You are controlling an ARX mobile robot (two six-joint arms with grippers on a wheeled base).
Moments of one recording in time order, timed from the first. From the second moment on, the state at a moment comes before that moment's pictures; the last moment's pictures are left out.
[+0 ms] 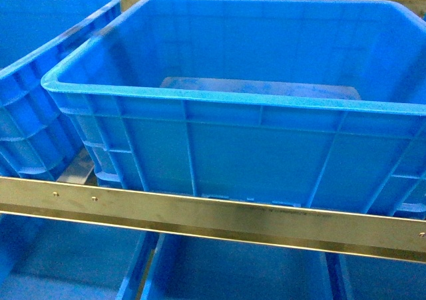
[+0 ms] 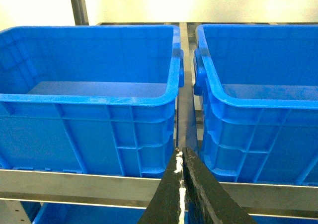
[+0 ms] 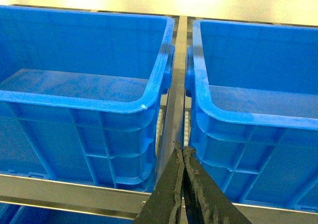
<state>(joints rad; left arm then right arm) 0.00 0.47 0.01 0.46 0.00 0.00 0.00 0.50 0.01 0.49 0.00 -0.01</state>
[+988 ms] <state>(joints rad) 0.00 0.01 0.01 -0.01 0.00 0.00 0.00 0.01 0.02 0.01 0.00 -0.01</state>
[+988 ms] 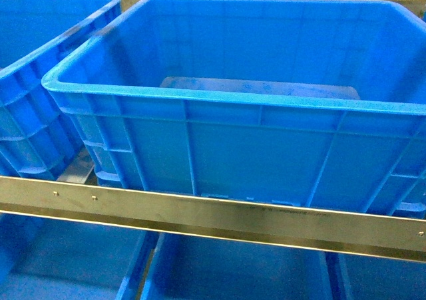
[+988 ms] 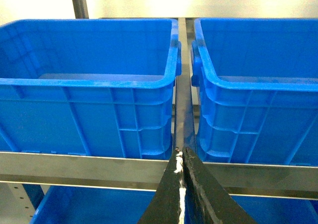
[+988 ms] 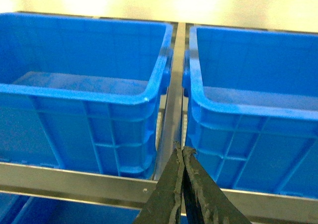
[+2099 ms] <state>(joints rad) 0.00 0.01 0.01 0.00 0.00 0.00 0.00 0.00 0.01 0.00 0.00 -0.01</state>
